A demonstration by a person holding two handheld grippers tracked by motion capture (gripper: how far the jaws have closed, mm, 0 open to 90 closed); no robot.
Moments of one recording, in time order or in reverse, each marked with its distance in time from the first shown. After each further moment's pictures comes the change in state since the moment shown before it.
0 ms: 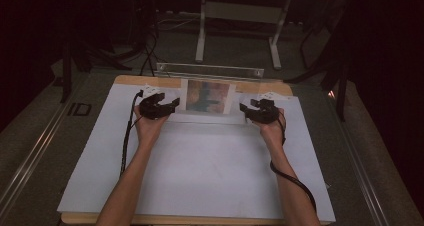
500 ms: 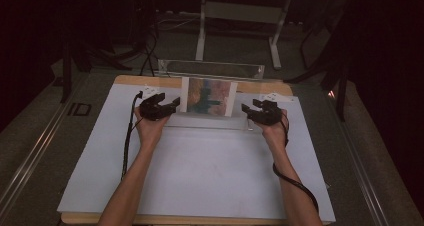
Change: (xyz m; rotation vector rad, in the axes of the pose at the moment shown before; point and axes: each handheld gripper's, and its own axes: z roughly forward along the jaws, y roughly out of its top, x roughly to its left) left arm -0.010 0.001 -0.009 -0.029 0.006 -0.027; right arm 0.005 0.002 -0.016 -0.025 -0.007 -0.020
